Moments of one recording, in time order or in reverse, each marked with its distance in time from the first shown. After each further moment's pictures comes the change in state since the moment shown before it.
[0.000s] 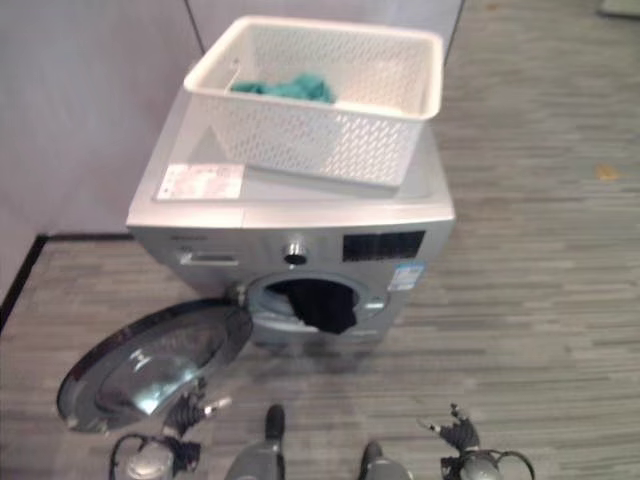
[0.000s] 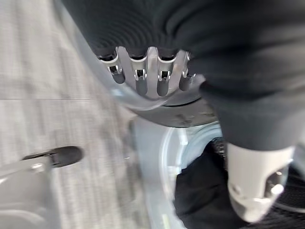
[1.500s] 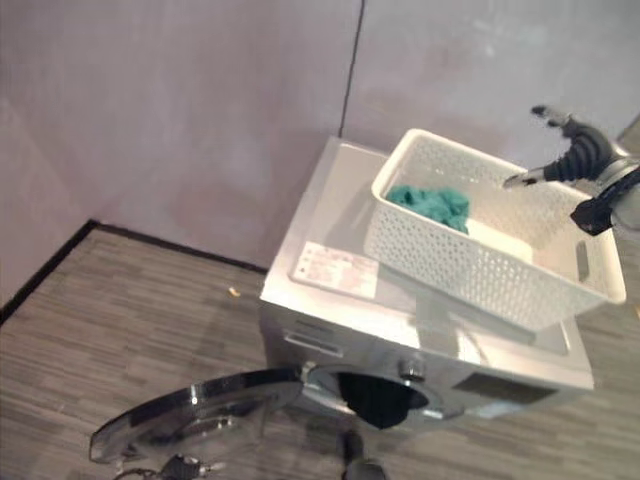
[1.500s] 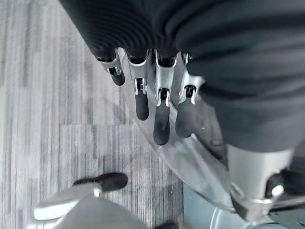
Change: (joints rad) left arm -0.112 0.025 -0.080 0.393 0.099 0.048 -0.051; right arm -0.973 -0.984 0.577 -0.290 0.101 0.032 0.354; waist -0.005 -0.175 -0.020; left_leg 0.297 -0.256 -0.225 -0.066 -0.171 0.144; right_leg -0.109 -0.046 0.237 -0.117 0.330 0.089
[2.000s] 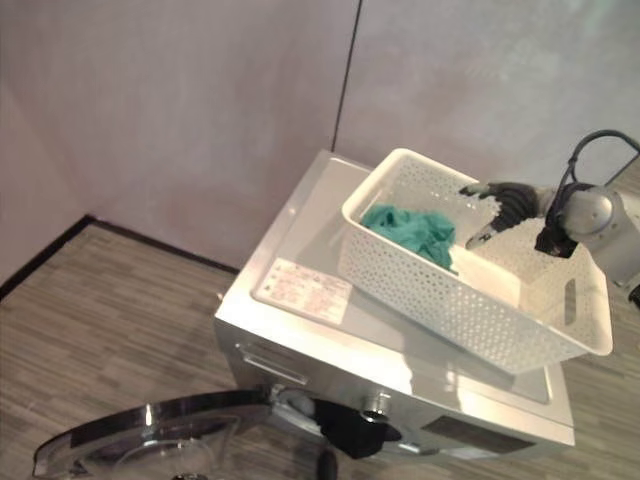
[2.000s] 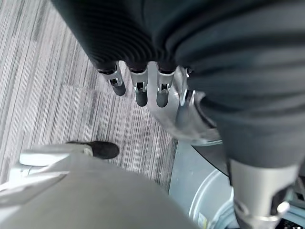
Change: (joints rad) left arm 0.044 -0.038 0.038 -0.009 -0.032 -0.005 -0.065; right arm -0.129 0.001 0.286 -0.094 -0.058 0.024 0.232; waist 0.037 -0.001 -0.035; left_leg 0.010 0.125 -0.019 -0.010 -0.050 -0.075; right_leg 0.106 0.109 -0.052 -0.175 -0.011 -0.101
